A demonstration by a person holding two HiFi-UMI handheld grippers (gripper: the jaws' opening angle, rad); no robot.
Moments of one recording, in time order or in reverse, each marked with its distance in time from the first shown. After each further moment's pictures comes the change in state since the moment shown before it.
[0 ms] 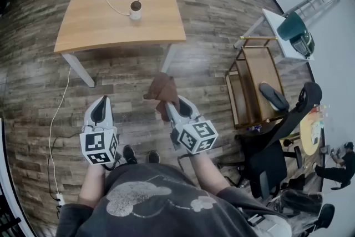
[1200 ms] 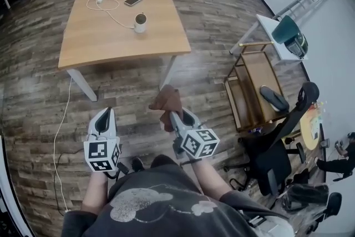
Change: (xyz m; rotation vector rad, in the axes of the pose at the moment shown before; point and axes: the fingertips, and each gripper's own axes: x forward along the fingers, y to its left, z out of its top) left arm 0.008 0.060 -0.010 -0.013 0.024 -0.109; right arm 0.036 0.023 -0.027 0.124 0.027 -0.124
